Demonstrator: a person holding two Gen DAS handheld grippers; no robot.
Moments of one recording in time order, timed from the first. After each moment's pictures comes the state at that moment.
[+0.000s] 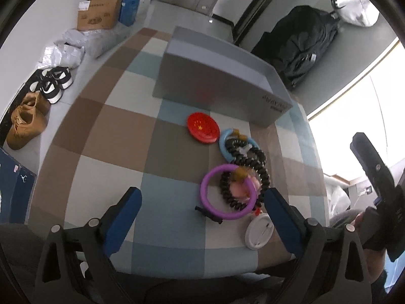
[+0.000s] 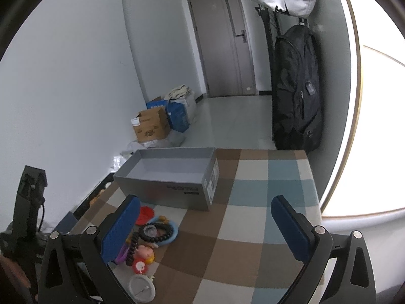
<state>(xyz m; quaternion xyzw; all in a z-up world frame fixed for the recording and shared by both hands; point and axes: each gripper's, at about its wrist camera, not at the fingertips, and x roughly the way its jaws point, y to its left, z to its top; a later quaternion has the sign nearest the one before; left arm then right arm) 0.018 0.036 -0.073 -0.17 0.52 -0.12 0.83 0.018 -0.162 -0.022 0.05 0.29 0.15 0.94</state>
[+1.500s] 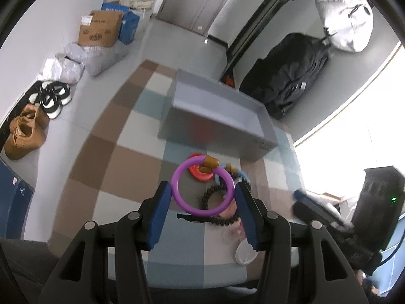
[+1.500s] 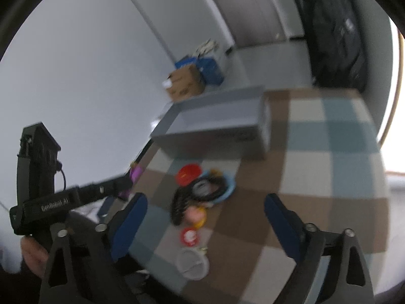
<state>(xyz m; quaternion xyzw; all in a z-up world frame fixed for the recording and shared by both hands) 0.024 0.061 -0.039 -0.20 0.46 -0.12 0.86 0.032 -0.129 -0.060 0.12 0.43 0.26 0.86</state>
